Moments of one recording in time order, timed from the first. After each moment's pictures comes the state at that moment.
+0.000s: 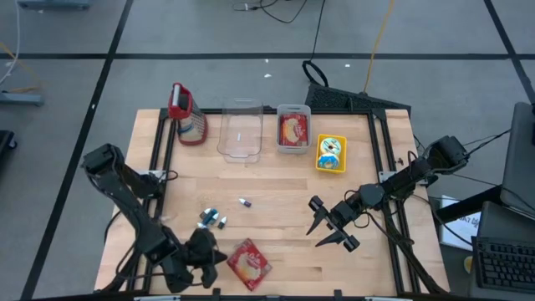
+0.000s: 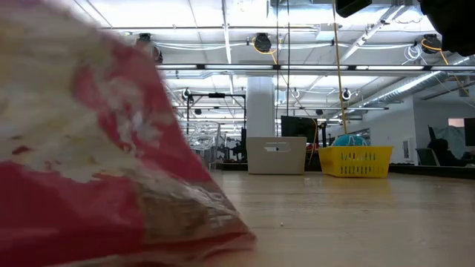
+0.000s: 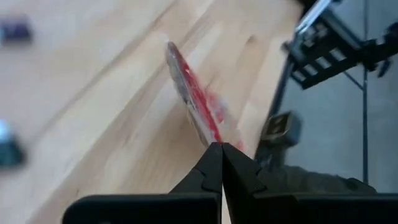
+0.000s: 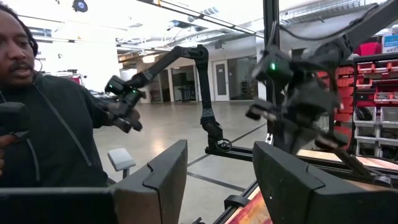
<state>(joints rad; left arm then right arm) -0.91 1.57 1.08 -0.42 -0.60 -1.36 0.43 1.45 0.42 1.30 -0.24 0.15</state>
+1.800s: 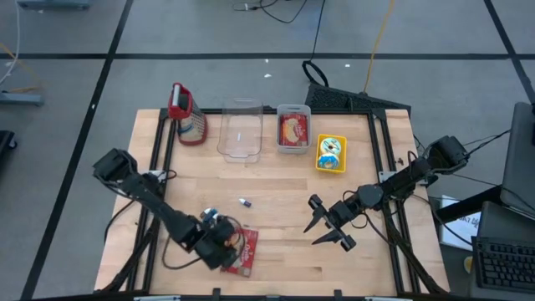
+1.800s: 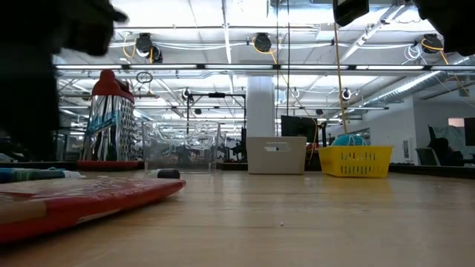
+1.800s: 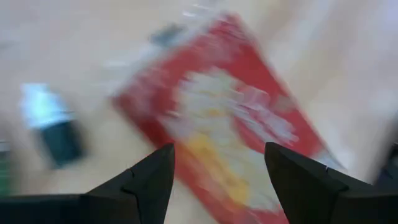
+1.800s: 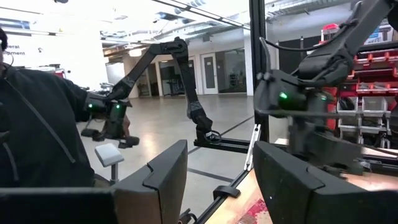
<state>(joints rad) -0.67 1.69 0.98 -0.43 -0.27 -1.37 0.43 1.45 0.42 1.26 -0.18 0.14</state>
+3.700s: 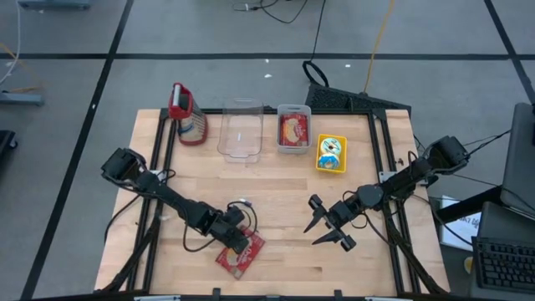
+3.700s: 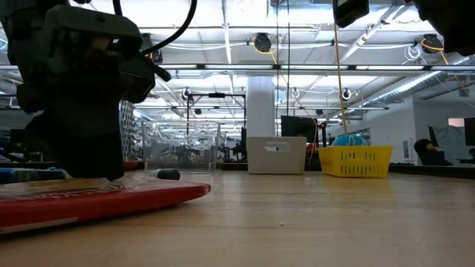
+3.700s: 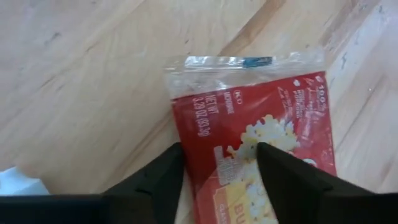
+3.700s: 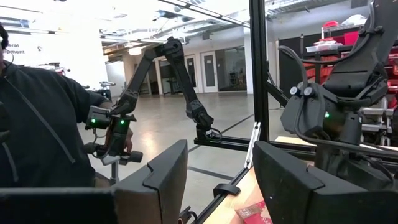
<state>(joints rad) -0.51 1.78 0.88 -0.18 -0.14 -1.27 0.43 1.45 0.42 1.25 -0.18 0.14</state>
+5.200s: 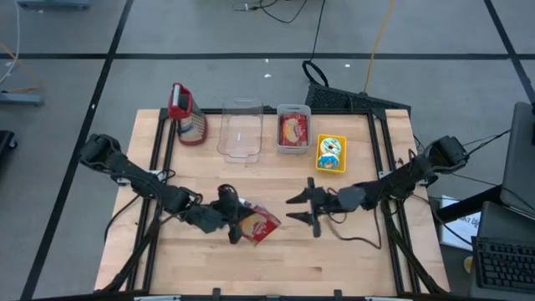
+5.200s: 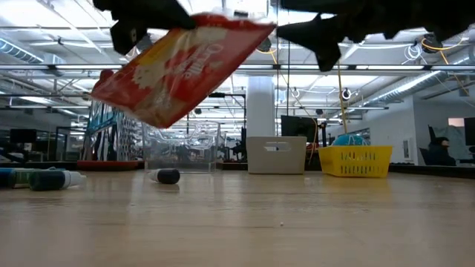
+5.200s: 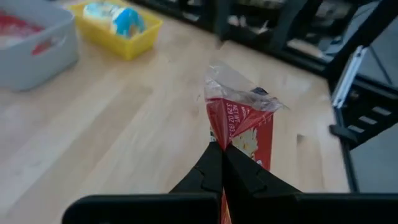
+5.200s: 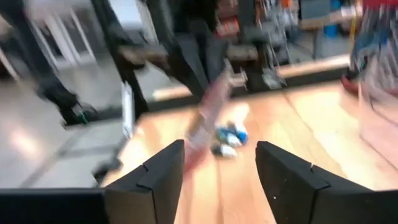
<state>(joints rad) -0.50 1.43 0.87 0.01 -0.56 -0.63 0.37 1.45 0.58 0.77 0.28 0.27</state>
